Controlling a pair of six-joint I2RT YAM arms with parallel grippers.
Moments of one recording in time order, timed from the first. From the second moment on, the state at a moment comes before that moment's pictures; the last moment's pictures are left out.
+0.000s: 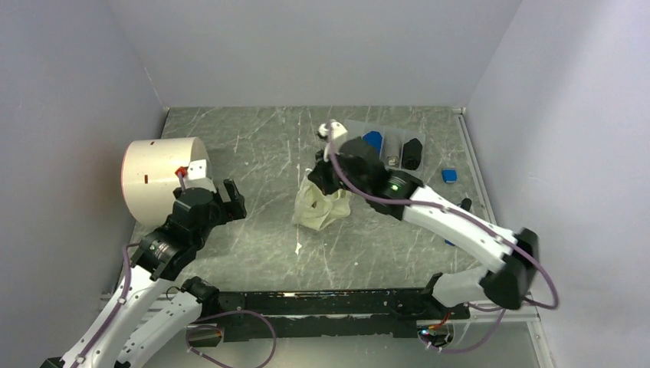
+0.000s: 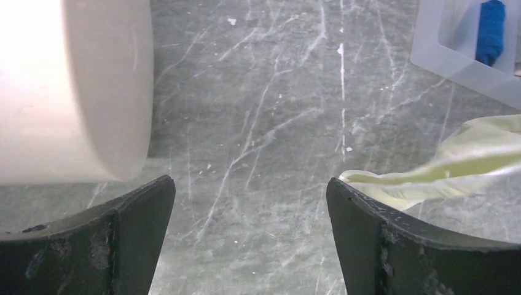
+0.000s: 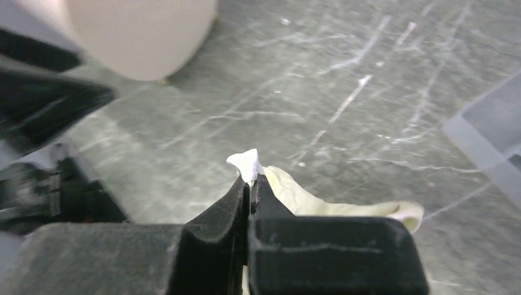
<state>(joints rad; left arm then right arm) -0.50 0.62 0.79 -0.68 -0.39 -0.47 0.89 1.40 1.29 -0.34 0.08 0.24</state>
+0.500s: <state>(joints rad) -0.50 0.52 0.79 -0.75 -0.52 -0.54 0.89 1.08 1.15 -0.19 -0.30 0.52</state>
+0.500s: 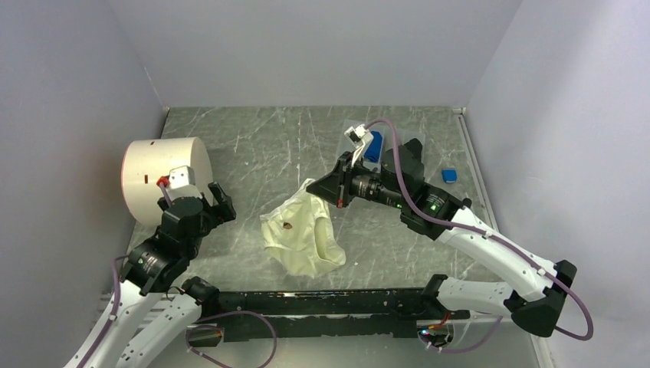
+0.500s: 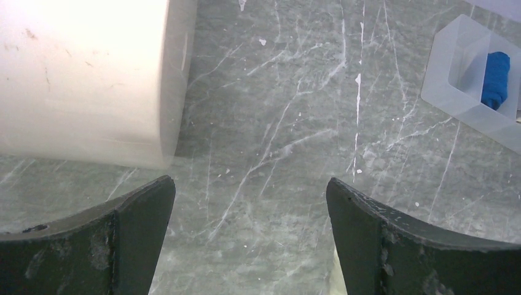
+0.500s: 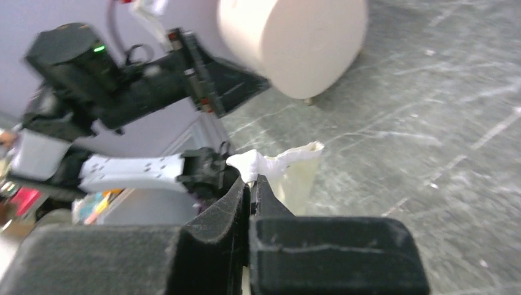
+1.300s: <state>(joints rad) -0.50 1.11 0.76 -0.39 0.10 -0.39 0.22 1.36 0.58 -0.09 -0.38 0.46</state>
